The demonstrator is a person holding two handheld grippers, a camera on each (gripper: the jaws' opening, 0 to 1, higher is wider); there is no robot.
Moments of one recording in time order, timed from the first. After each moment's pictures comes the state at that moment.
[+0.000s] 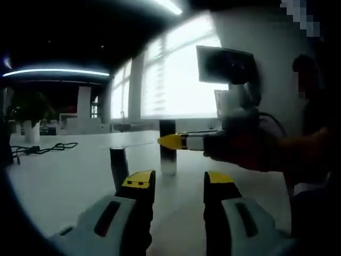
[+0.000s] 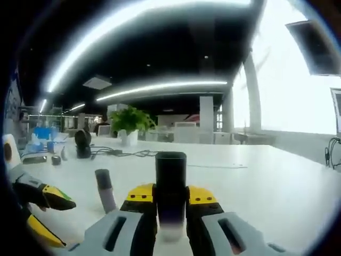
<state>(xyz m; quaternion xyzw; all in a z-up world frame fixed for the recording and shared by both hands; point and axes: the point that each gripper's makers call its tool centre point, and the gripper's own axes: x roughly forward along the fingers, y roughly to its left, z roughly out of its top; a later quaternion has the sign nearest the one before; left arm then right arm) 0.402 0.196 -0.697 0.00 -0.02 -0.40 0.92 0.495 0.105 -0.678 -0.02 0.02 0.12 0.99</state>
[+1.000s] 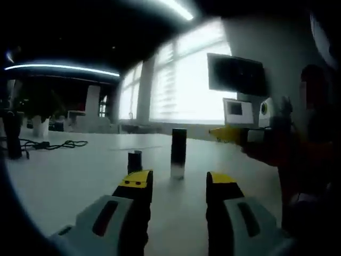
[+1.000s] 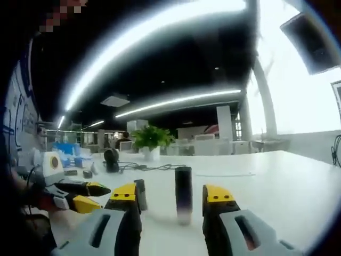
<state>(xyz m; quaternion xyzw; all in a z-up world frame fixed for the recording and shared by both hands) 0.393 0.229 -0.680 -0.03 -0.02 -0.37 0.93 0.410 0.087 -0.647 0.02 -0.03 0.23 0.97</state>
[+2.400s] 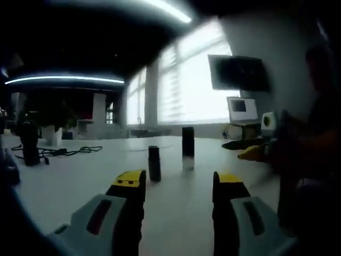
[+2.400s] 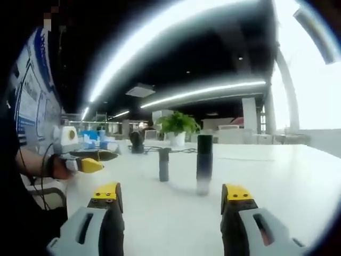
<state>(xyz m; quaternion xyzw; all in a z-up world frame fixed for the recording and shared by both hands) 0.368 0.272 -0.687 0.01 -0.04 -0.34 0.94 0.378 0.099 -0.699 -0.01 0.01 0.32 0.95</state>
